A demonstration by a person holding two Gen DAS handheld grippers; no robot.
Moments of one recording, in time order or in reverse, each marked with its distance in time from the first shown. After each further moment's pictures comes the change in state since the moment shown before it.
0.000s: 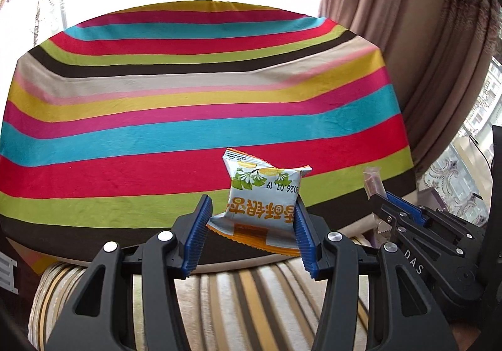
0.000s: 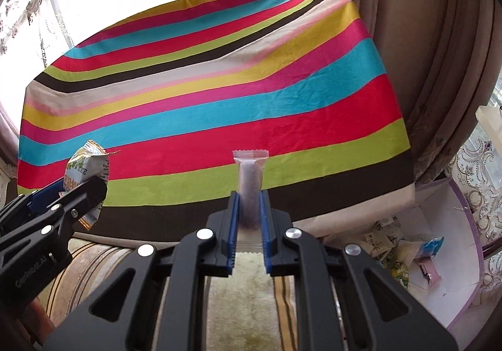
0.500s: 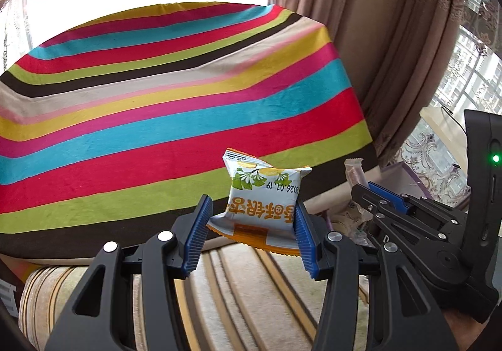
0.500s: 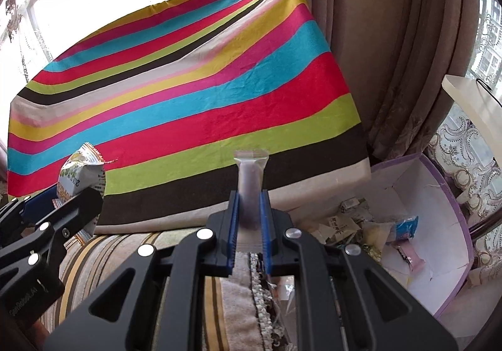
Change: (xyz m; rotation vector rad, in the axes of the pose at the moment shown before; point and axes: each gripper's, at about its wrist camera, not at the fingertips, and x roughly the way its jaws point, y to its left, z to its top) left arm 0.000 -0.068 -0.014 0.116 0.023 -0.100; right arm -0.013 -0.056 -0.021 0.079 -0.002 -0.062
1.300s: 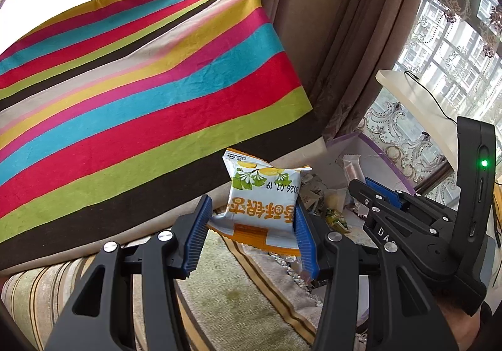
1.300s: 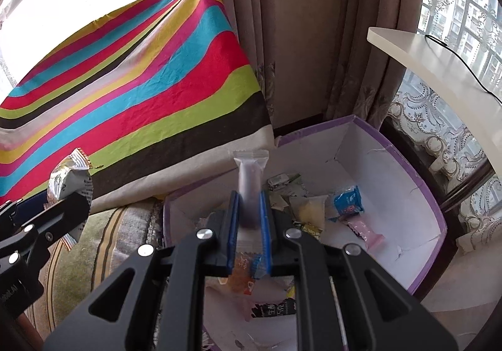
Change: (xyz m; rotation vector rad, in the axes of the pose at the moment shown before) left arm 0.031 -0.073 -0.006 0.097 0.097 -0.141; right arm -0.008 -0.091 -0.031 0.137 0.017 -0.121
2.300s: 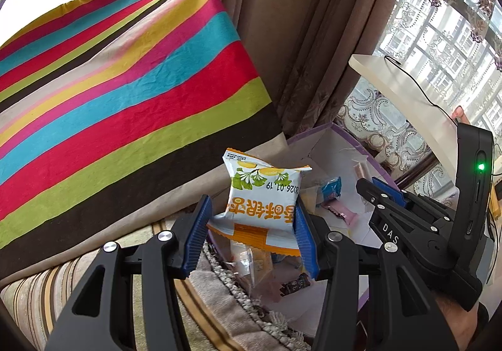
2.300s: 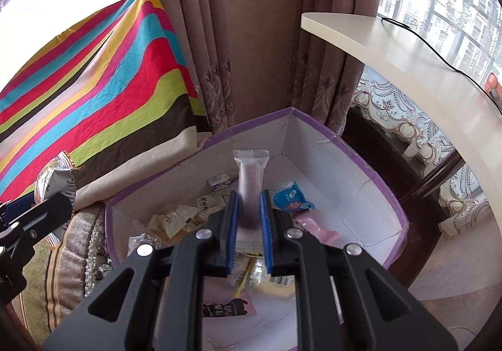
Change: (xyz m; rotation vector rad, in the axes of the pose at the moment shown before) left arm 0.027 -0.048 0.012 0.053 0.046 -0.069; right arm -0.001 -0.064 -0.002 0.085 0.003 -0.111
